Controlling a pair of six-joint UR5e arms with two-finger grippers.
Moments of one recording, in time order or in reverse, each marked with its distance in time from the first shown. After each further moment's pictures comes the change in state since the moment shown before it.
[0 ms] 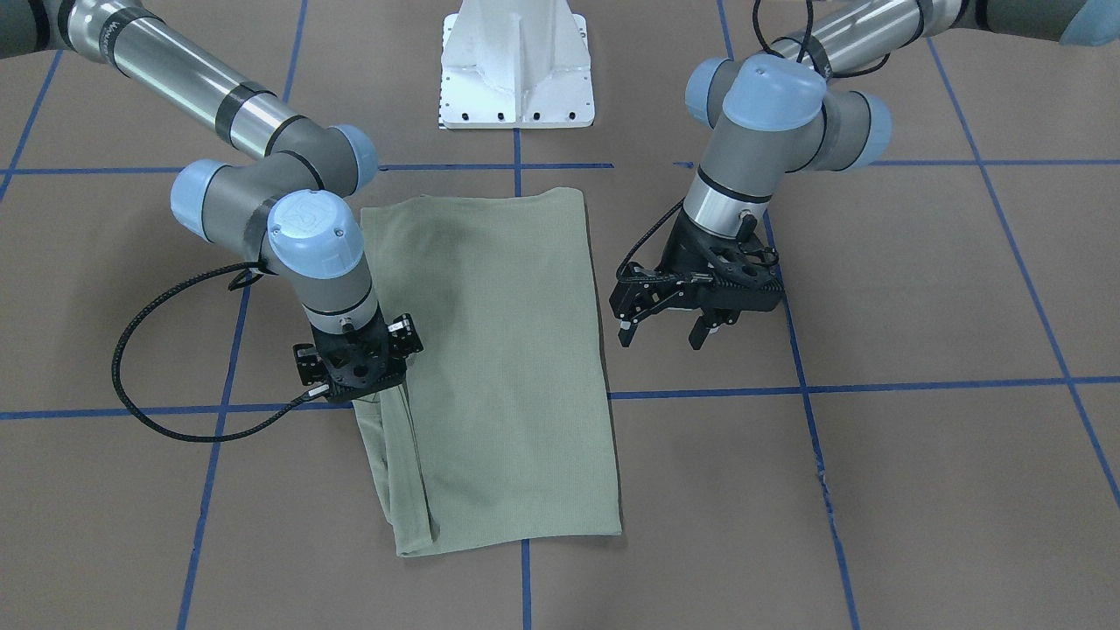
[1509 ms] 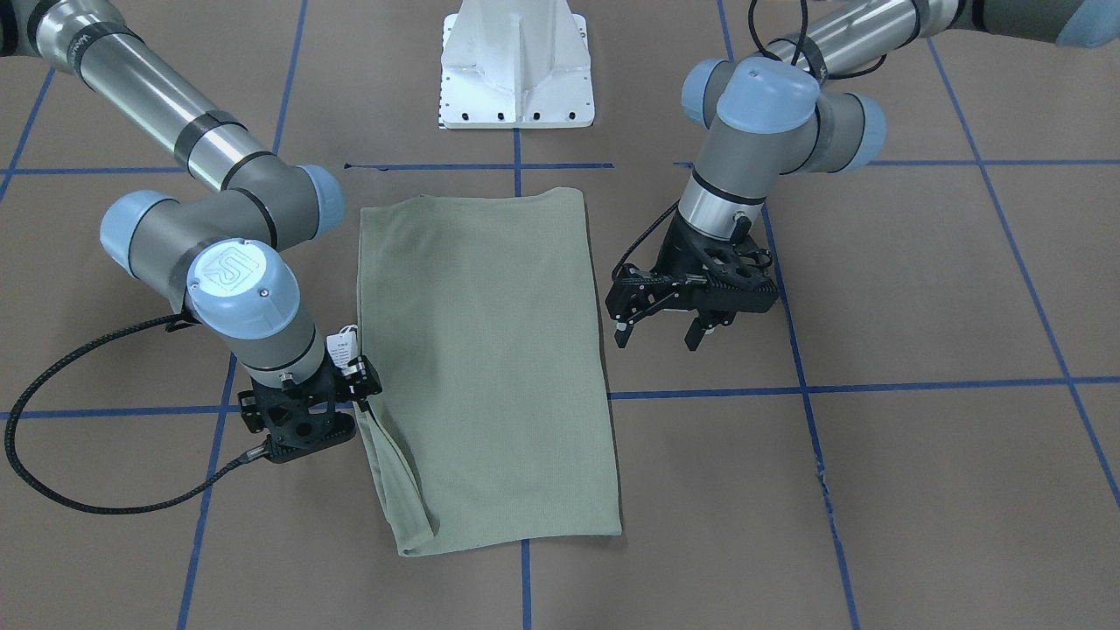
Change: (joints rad) left arm 0.006 -0.006 0.008 -0.001 0.006 -0.001; right arm 0.120 0.076 -0.121 -0.001 0.090 -0.112
